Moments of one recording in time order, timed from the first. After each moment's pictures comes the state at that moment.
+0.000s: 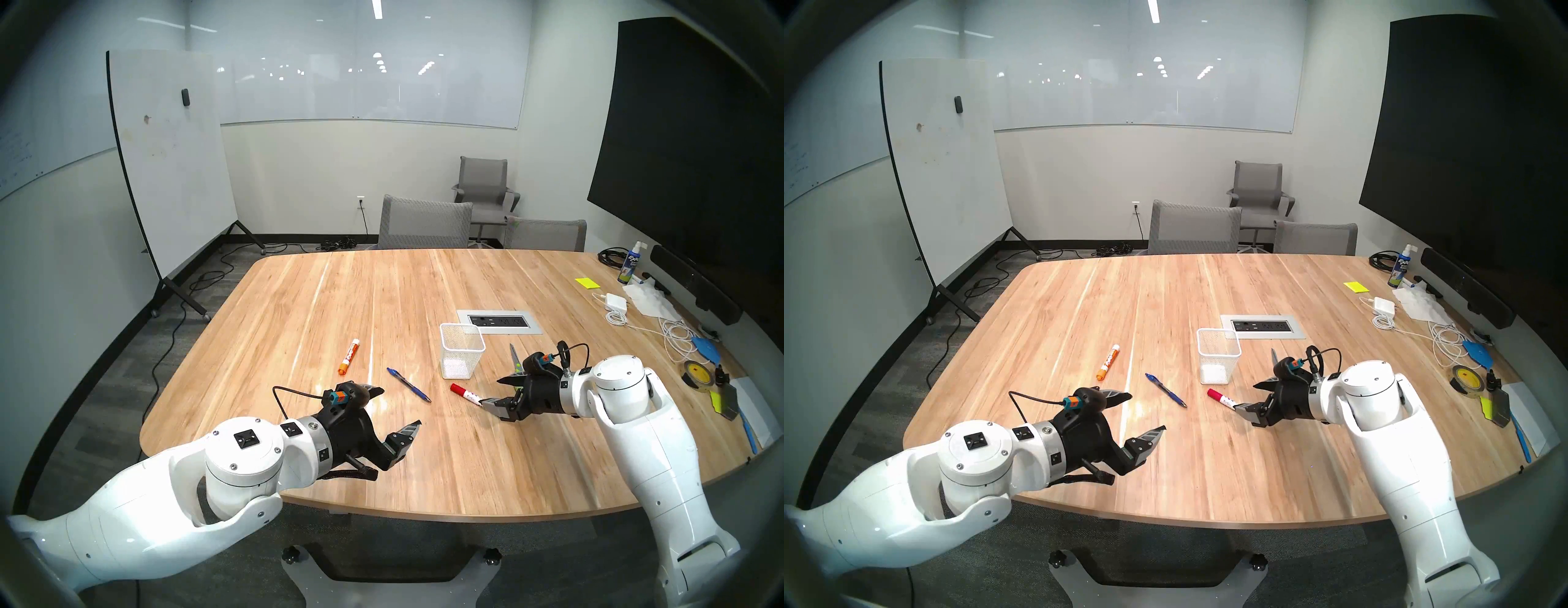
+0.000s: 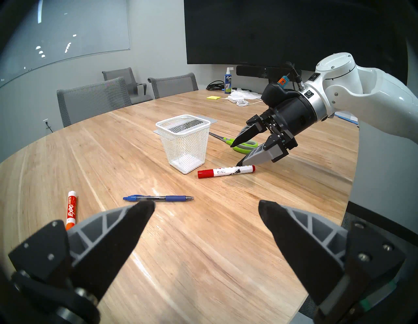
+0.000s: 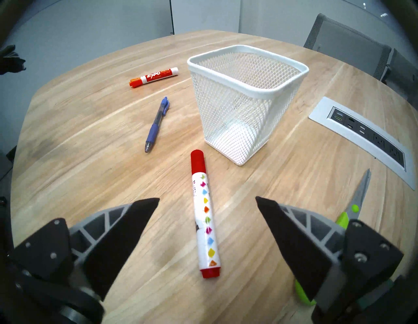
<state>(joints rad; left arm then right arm) 1.56 -0.68 -0.92 -2.21 -0.67 0.39 0.08 -1.44 -1.03 1.54 -1.56 -0.01 0.54 0.96</state>
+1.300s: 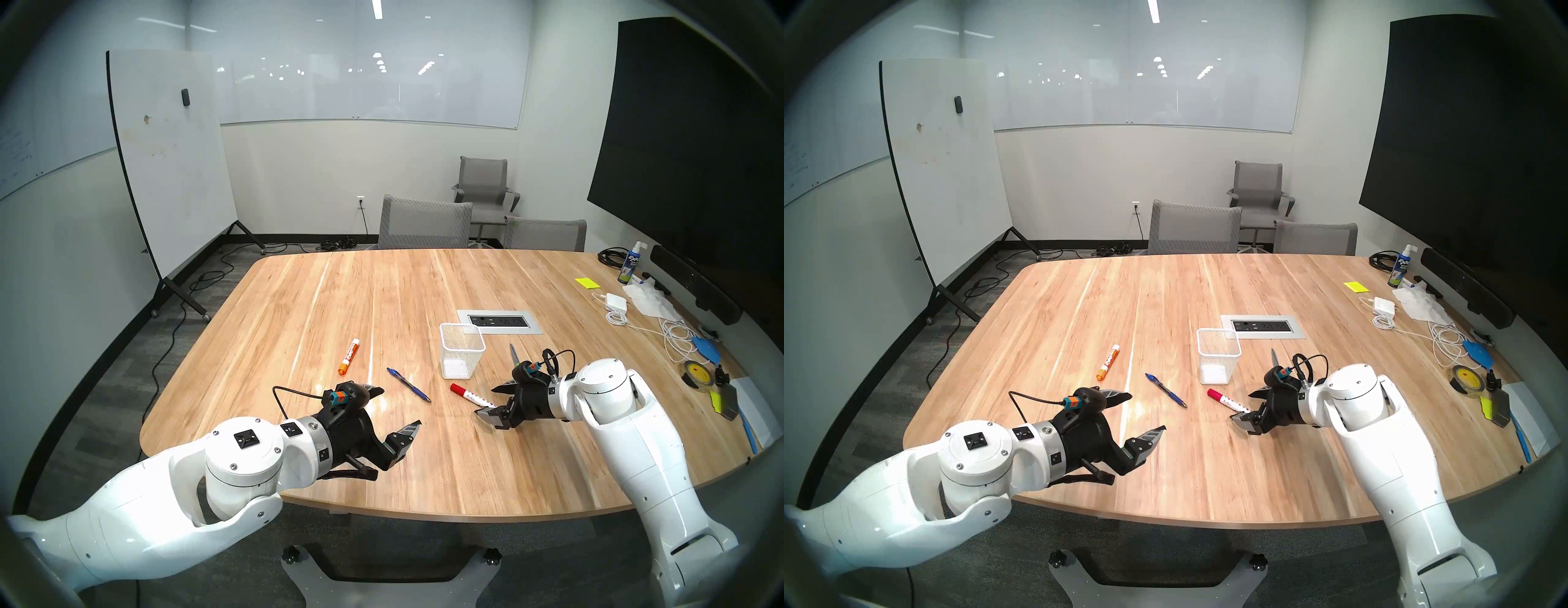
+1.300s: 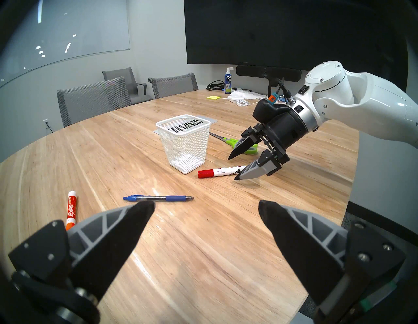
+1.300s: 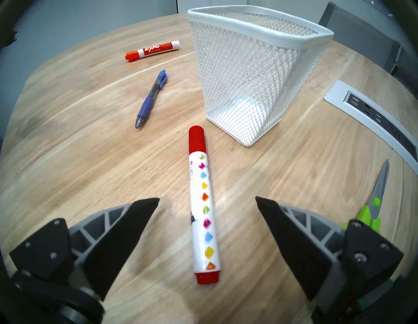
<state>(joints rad) 1.56 -0.68 -0.92 -2.21 -0.67 0.39 0.08 -1.39 -1.06 1.48 -1.46 -0.08 0.50 0.96</state>
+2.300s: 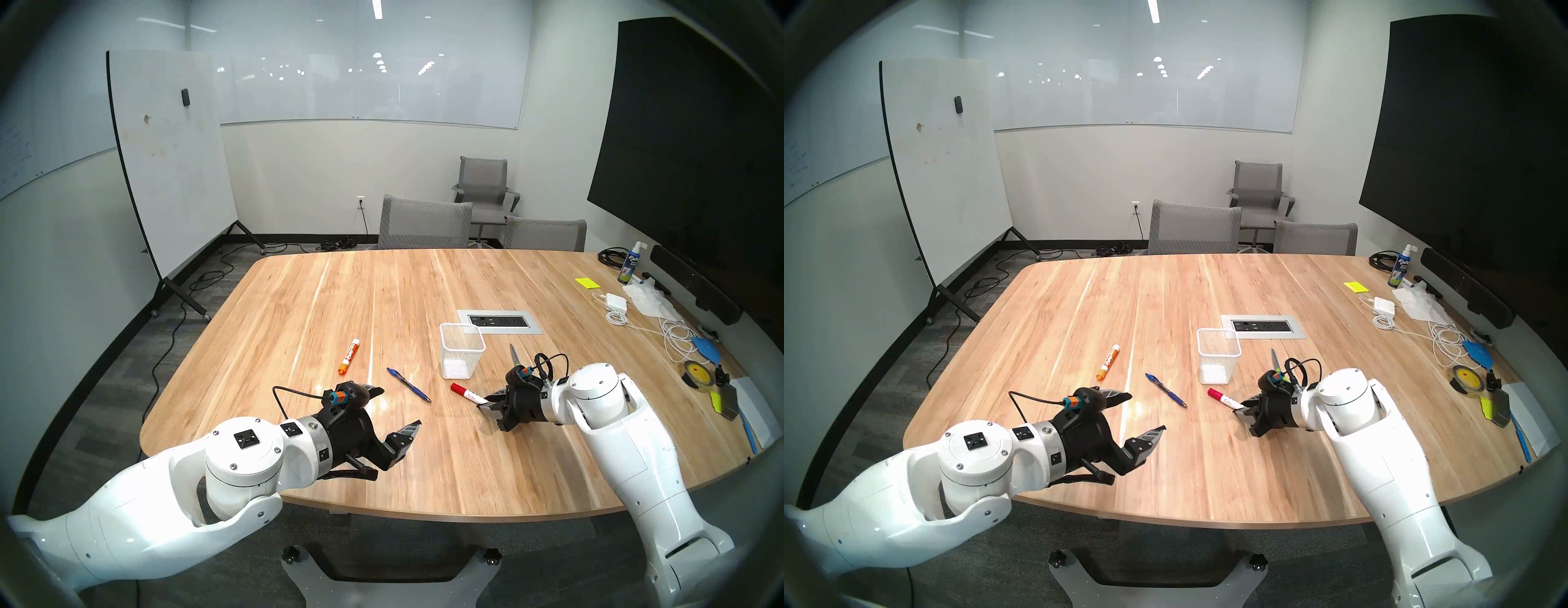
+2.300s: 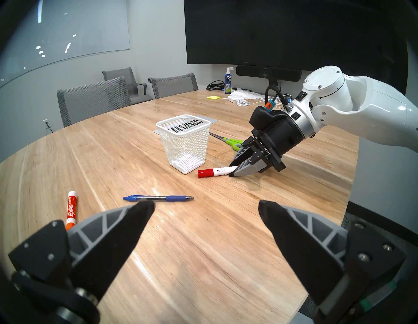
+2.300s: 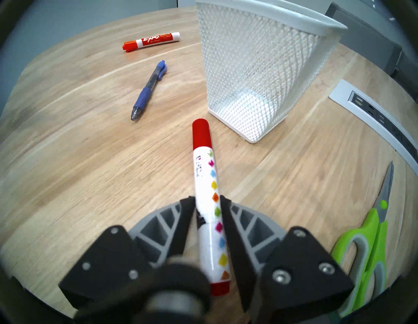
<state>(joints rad) 1.56 -0.68 -0.92 -2.21 -0.67 0.39 0.08 -1.39 -1.08 1.46 -1.45 -0.12 0.48 0.93</state>
